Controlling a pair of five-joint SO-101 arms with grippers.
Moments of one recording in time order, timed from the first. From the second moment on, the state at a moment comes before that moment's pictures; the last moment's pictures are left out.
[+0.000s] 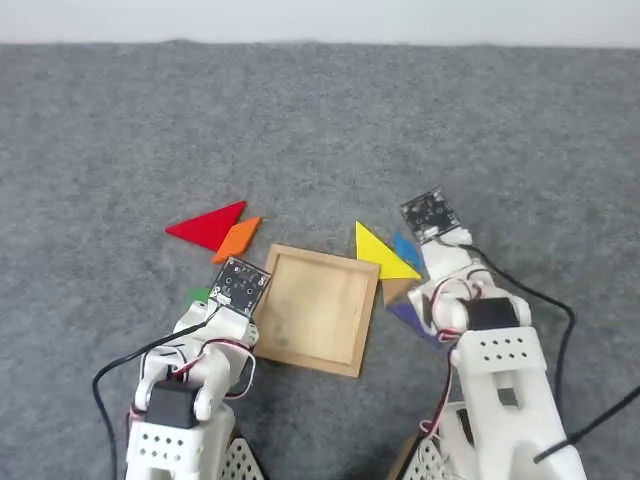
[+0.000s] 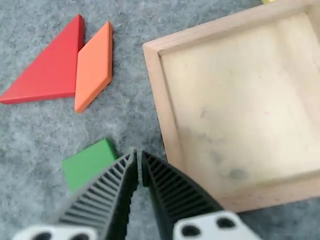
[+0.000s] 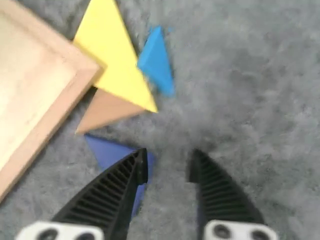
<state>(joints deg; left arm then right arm) 2.6 -103.1 97.4 72.2 -12.2 -12.2 -47.9 67.5 52.1 21.2</state>
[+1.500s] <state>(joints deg) 2.6 -103.1 97.4 72.2 -12.2 -20.9 -47.9 73.1 48.0 31.8</state>
